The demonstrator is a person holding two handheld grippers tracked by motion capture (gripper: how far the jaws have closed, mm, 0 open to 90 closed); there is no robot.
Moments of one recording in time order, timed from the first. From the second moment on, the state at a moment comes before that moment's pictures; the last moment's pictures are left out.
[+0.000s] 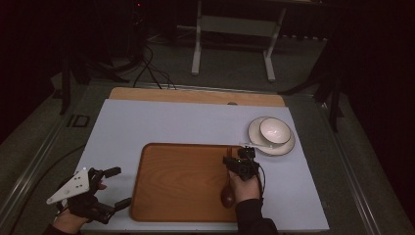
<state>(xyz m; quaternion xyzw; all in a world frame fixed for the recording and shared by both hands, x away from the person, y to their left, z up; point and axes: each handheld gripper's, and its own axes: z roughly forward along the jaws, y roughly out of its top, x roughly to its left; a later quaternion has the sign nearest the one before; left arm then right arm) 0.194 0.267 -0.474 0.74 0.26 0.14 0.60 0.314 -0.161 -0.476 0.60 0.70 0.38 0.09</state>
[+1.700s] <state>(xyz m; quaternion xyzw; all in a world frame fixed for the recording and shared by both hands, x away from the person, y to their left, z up) 0.194 0.266 -0.475 0.75 0.25 0.14 0.60 0.339 -0.175 -0.512 0.64 0.69 0.34 0.07</state>
